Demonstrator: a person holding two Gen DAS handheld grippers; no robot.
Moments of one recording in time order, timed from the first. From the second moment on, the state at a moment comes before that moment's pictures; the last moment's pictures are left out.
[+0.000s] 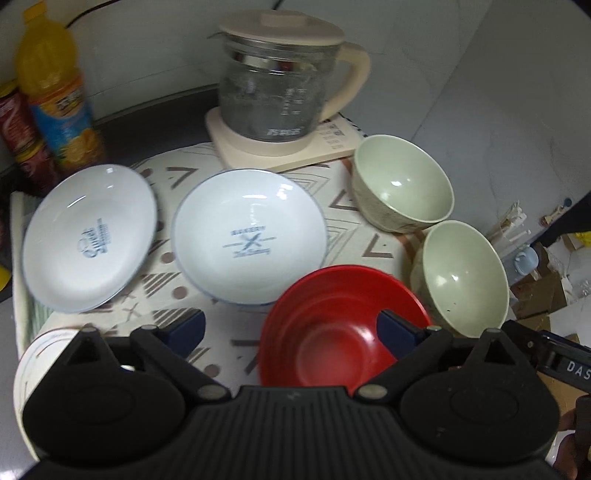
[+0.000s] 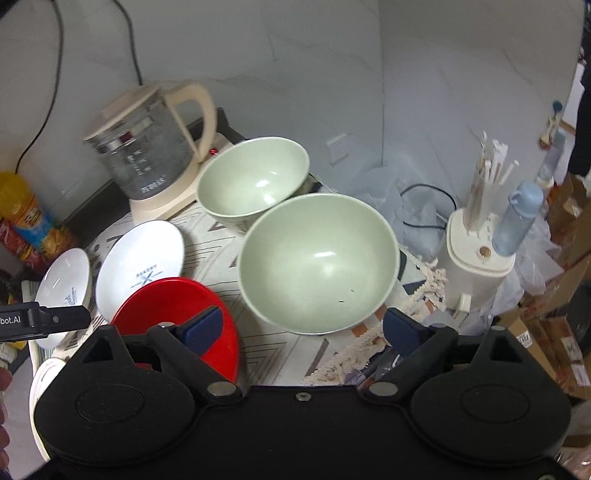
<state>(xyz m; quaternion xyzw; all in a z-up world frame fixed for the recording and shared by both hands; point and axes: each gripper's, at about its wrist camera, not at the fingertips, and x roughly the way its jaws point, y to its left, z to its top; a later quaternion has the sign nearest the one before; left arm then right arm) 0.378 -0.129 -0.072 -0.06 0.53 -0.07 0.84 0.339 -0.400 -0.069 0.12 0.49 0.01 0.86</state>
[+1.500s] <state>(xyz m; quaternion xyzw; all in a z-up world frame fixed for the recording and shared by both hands) 0.488 -0.303 -0.164 0.00 0.62 -0.14 0.77 0.426 -0.474 -0.160 0.15 0.57 0.01 0.81</state>
